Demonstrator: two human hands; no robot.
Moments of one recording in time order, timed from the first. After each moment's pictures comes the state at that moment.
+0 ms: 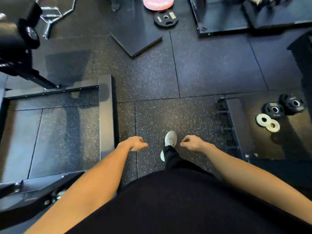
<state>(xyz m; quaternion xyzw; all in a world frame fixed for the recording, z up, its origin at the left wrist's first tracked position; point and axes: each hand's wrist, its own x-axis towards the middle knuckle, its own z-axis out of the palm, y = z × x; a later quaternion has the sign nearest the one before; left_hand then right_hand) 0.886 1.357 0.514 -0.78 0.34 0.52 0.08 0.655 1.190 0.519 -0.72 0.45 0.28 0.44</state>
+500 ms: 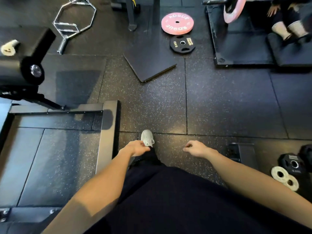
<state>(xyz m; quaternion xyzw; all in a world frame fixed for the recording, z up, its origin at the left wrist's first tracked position) 1.071 1.117 0.535 -0.82 0.25 0.51 -0.02 0.864 0.914 0.525 -0.75 0.40 0.32 0.41</state>
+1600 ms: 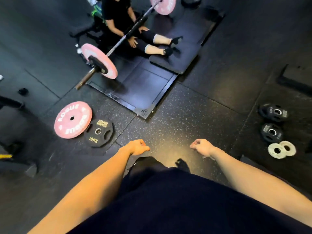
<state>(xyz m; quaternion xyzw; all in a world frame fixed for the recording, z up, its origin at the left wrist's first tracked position) 1.242 0.246 0.579 -0.62 0.62 0.44 0.22 0.945 0.310 0.534 -0.39 0.74 -0.05 0.55</state>
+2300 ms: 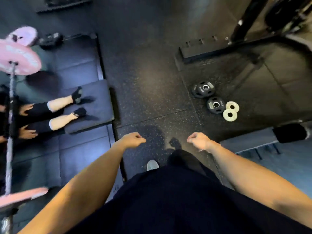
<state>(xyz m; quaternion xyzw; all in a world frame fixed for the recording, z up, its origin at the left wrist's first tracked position) 0.872 -0.205 0.554 -0.32 0.81 0.35 0.35 0.726 0.077 0.532 -0.02 0.85 -0.25 0.47</state>
